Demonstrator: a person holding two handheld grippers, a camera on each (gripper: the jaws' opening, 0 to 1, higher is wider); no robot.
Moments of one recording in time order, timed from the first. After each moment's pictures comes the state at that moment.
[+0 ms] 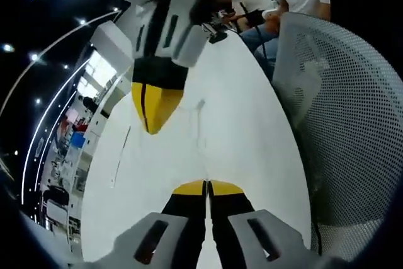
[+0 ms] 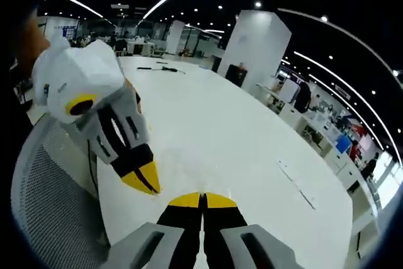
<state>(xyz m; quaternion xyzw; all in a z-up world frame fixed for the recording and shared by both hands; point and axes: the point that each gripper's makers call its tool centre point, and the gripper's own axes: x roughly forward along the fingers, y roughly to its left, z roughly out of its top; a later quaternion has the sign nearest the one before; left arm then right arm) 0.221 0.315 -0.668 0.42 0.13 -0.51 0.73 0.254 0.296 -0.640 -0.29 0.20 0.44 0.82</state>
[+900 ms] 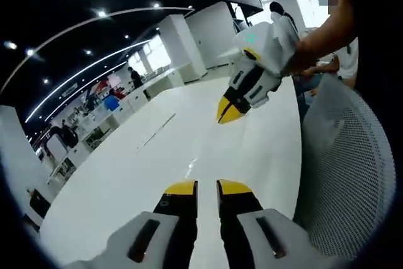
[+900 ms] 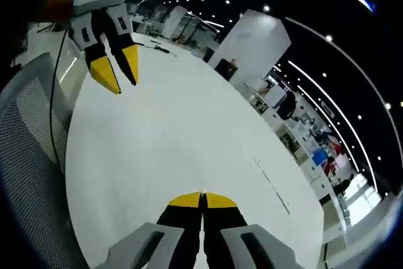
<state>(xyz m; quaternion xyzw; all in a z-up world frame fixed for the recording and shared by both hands) 0.218 0.413 -0.626 0.24 0.15 -0.40 0.87 0.276 0.280 -0.656 -0.38 0.16 0.38 0.83</state>
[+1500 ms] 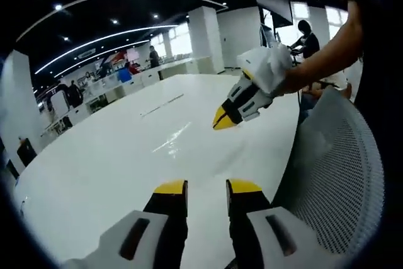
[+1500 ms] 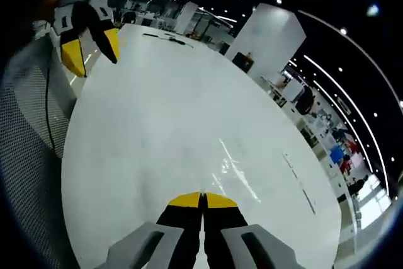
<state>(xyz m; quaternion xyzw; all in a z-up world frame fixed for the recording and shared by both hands) 0.175 0.424 -0.659 0.15 0.21 -0.36 0.90 0.285 0.314 -0.726 -0.38 0.21 0.41 0.80</state>
